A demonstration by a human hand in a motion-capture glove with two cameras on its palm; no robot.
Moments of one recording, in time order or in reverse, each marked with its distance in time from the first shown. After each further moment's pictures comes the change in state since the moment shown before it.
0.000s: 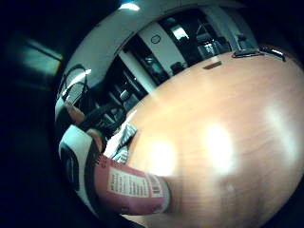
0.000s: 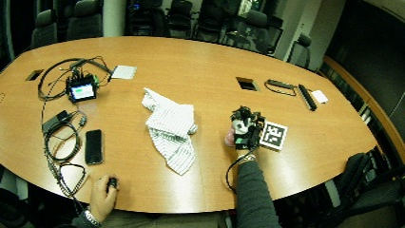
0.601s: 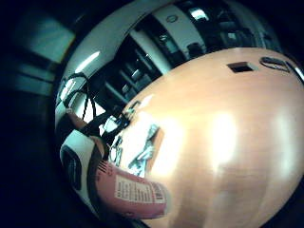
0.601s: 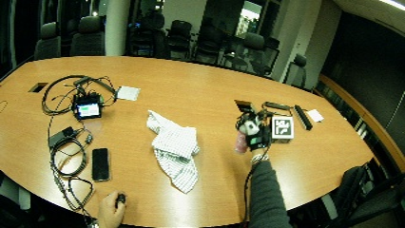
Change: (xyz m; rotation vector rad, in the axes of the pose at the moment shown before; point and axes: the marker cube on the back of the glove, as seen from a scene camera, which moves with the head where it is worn) arm 0.010 -0.045 -0.031 -0.427 -0.097 0.123
